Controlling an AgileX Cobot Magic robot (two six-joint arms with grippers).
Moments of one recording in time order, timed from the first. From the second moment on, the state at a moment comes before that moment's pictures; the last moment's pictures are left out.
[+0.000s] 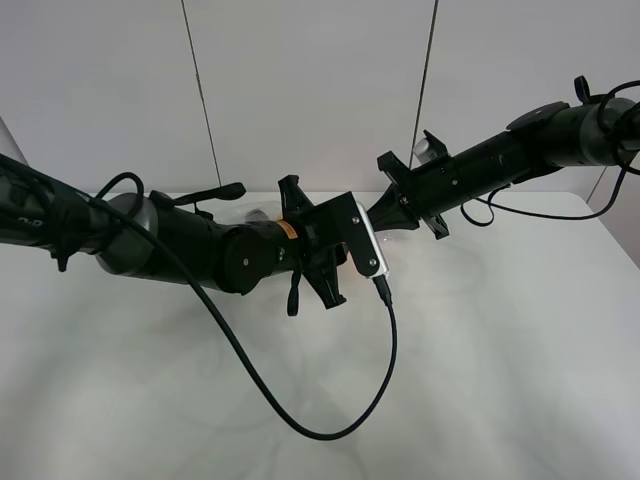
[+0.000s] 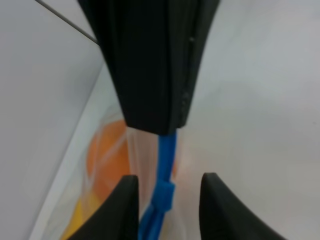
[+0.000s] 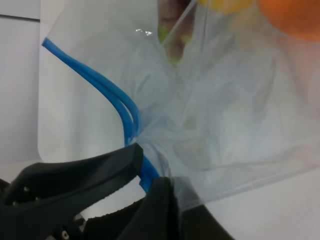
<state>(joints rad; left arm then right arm) -0.71 1.98 -1.07 -0.35 -0.38 1.11 0.10 2.07 -1.44 1.10 1.05 -0.57</state>
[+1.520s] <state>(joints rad) -0.53 2.01 -1.07 -0.31 -0.43 1.21 0.10 2.07 -1.45 1.13 1.01 -0.54</state>
